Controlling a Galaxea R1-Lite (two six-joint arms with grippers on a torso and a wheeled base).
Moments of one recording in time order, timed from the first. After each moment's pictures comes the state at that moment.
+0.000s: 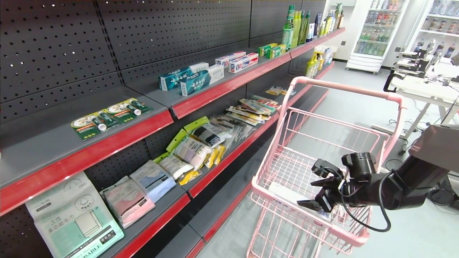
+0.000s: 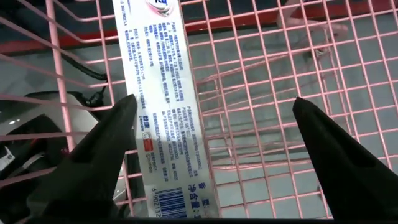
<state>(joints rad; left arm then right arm) 0.01 0.00 0.00 0.00 0.01 0.01 0.06 2.23 -0.74 -0.59 0.46 -0.57</state>
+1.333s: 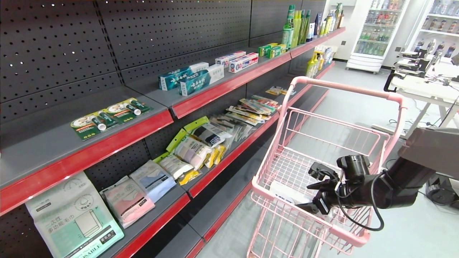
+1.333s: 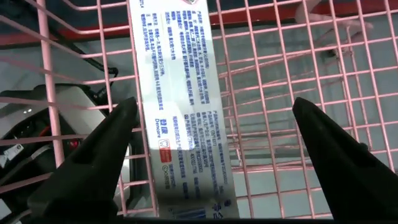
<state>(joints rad) 0.01 0.00 0.00 0.00 0.01 0.01 0.06 2.29 -0.79 -0.57 0.52 -0.59</state>
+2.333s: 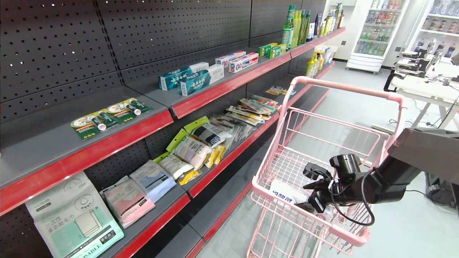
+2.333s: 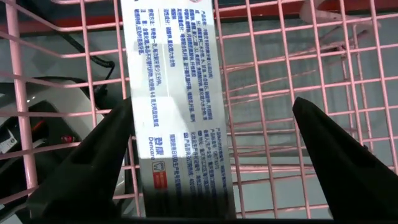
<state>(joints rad) 0.00 0.00 0.00 0.00 0.01 0.01 0.06 2.36 -0.89 -0.50 0.50 -0.62</state>
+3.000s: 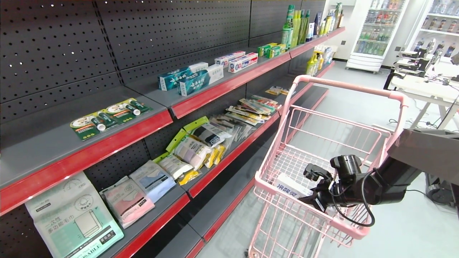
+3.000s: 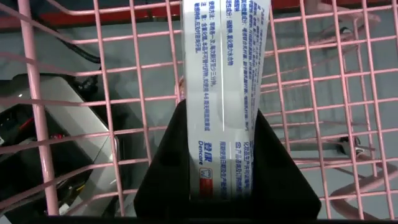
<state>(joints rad) 0.01 0.00 0.00 0.00 0.01 0.01 0.07 2.37 -0.88 -0.51 0.47 -0.63</state>
